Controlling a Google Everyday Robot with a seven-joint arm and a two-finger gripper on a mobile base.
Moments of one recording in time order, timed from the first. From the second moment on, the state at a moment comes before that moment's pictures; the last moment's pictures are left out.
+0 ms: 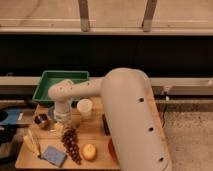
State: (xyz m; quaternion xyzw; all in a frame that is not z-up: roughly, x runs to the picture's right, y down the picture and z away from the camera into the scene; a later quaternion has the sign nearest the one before) arm -0.222 0.220 0.807 -0.49 0.01 0.17 0.85
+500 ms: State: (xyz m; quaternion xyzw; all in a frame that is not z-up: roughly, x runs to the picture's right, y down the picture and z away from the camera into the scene) arm -0.225 0.222 0.809 -0.49 0.01 0.16 0.85
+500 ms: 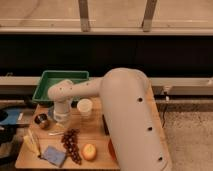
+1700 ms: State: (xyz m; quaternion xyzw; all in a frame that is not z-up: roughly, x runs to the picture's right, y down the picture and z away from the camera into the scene) arm -0.214 0.209 0.792 -0.46 0.01 0.18 0.87
